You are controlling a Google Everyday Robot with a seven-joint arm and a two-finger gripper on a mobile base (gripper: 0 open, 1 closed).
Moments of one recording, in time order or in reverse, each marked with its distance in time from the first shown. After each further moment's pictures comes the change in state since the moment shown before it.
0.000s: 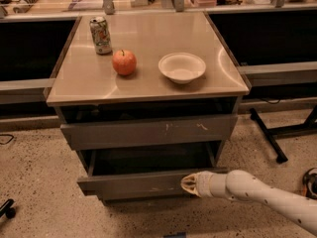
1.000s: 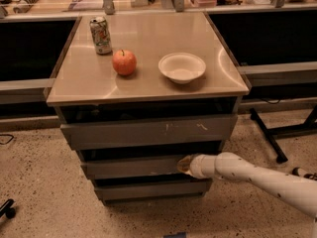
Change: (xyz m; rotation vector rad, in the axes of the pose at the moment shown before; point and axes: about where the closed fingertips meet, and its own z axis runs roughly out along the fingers) arm 0.001 -0.080 0.030 0.083 0.052 -0.038
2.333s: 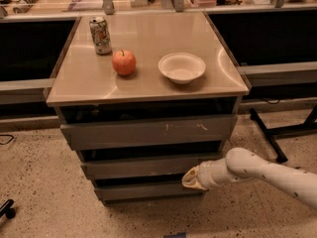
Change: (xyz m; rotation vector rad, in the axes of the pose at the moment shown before) arm -0.020 0.064 -0.058 -0.305 -0.036 0.083
